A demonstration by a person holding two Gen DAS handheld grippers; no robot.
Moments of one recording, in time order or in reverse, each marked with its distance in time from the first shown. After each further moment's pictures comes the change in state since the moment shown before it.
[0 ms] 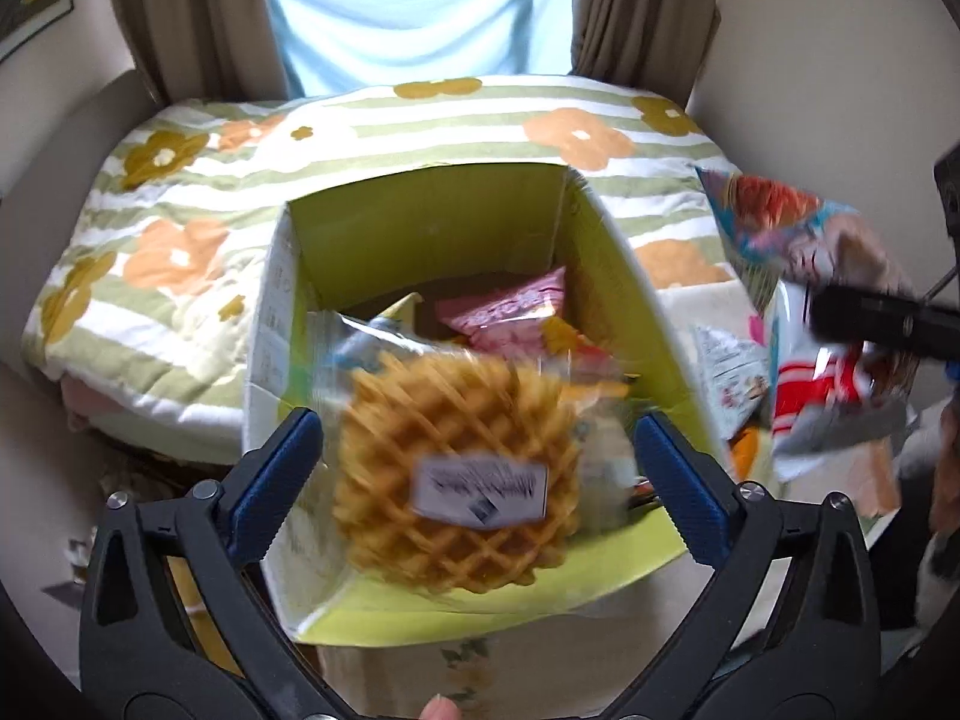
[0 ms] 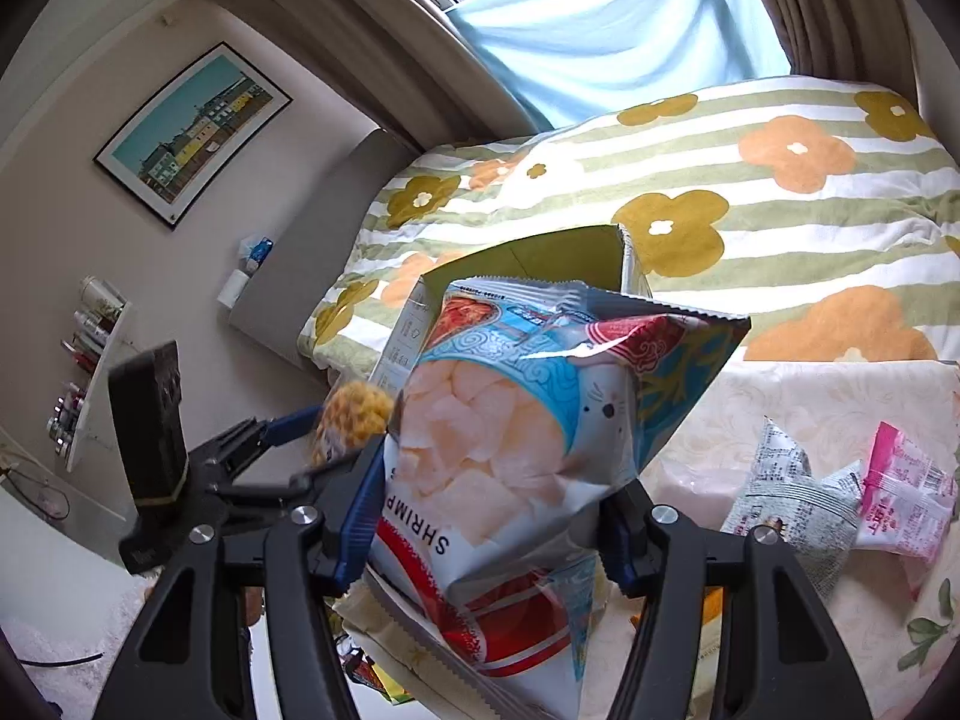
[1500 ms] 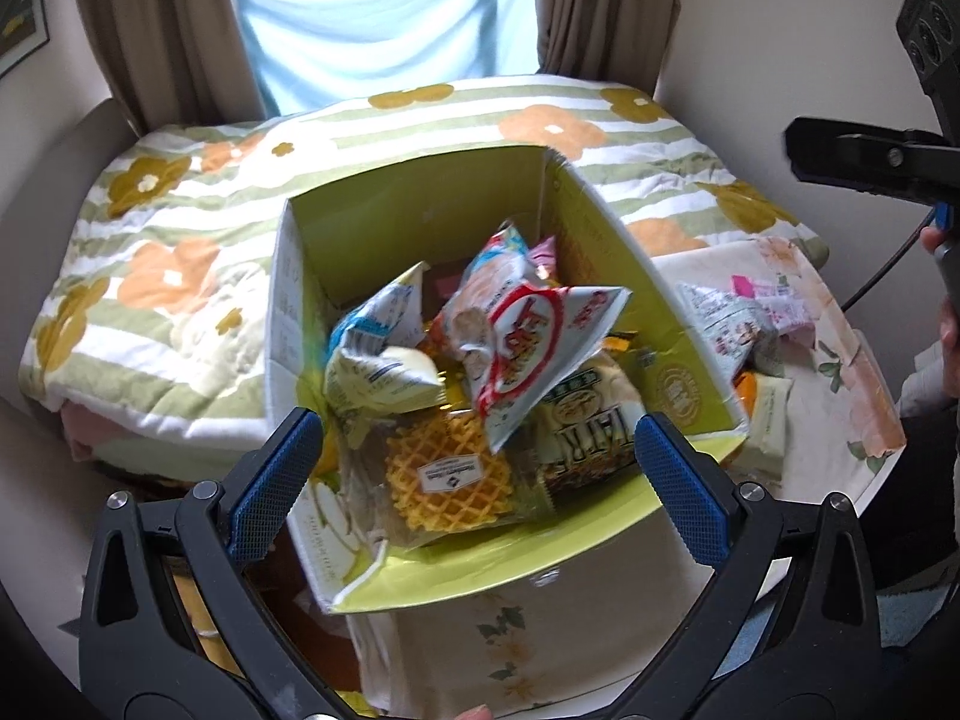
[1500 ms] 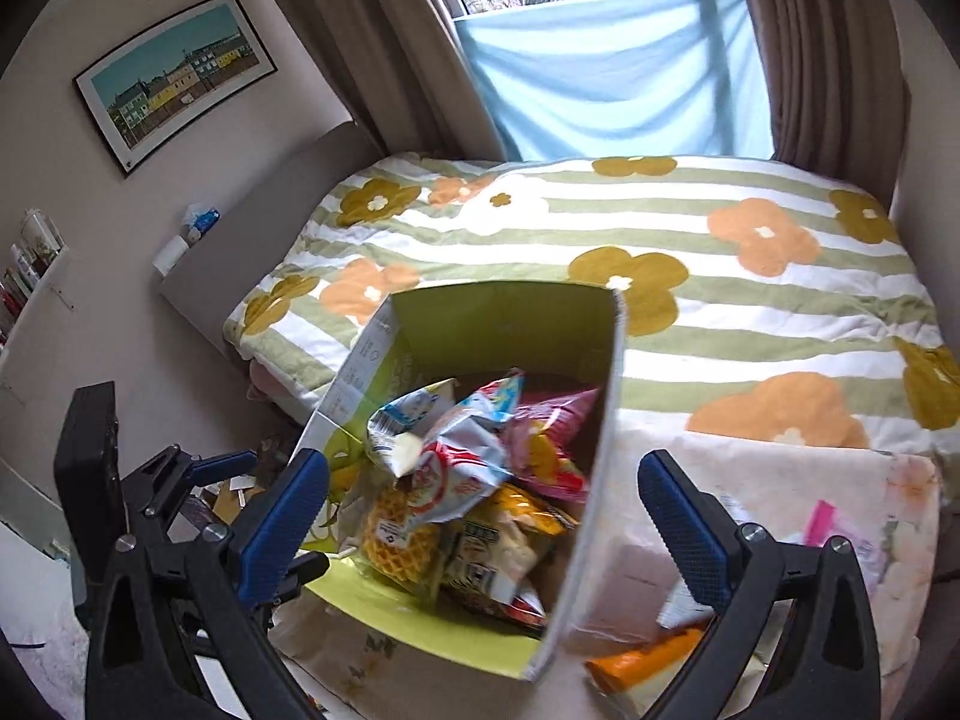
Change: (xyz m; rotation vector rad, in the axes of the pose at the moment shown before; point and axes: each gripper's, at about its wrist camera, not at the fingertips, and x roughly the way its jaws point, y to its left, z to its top) left arm -0.022 0.005 -0.028 0.075 -0.019 -0.047; right arm -0.006 0.045 0.015 -0.176 -0.079 -0.228
